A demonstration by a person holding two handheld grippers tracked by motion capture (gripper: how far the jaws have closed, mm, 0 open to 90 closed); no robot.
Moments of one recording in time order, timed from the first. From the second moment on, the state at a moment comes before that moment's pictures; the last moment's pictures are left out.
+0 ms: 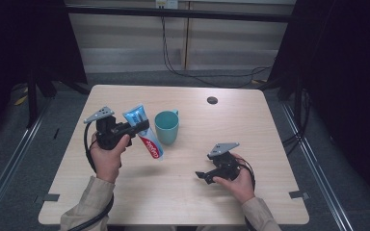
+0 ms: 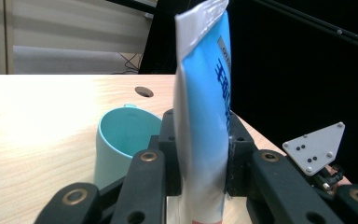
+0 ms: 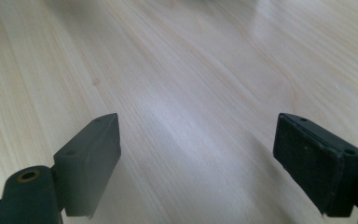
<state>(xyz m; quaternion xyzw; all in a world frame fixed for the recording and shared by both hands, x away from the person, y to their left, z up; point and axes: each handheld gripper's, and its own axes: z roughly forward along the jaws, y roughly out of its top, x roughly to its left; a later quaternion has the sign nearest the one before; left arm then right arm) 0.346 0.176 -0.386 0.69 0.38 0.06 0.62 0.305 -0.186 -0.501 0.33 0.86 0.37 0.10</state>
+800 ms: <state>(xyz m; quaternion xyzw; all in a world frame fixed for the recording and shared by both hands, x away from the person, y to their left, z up) 0.356 0.179 -0.365 0.70 0.38 0.09 0.60 0.296 -0.194 -0.512 0.32 0.86 0.38 0.12</state>
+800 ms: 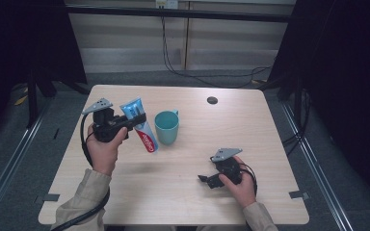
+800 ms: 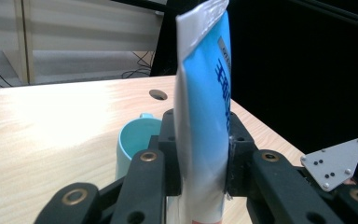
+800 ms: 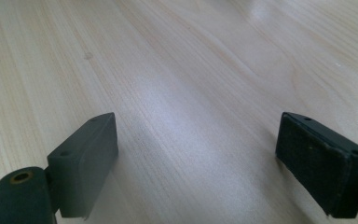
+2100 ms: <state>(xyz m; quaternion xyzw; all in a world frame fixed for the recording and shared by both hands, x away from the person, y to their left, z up) 0.383 0.173 -0.322 0.70 0.38 0.11 0.59 0.297 -0.194 -0.512 0.32 0.86 0.38 0.12</state>
